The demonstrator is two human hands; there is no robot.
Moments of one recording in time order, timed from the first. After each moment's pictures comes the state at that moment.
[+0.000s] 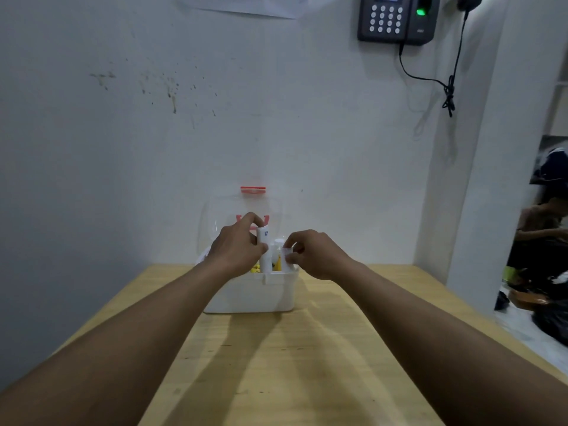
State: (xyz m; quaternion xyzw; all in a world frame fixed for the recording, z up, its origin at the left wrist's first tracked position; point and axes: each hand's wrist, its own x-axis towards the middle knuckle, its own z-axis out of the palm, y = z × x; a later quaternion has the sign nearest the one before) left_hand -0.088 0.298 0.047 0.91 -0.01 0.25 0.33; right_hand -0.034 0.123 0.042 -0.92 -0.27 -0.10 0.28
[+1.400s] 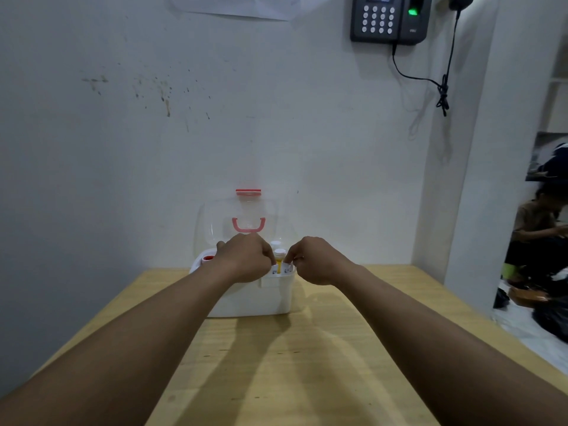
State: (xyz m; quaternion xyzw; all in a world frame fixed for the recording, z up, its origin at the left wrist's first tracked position) left_hand -0.083 0.279 0.053 0.98 -0.02 0.13 0.16; right_hand -0.036 0.114 0.040 -0.94 -0.27 -0.09 0.21
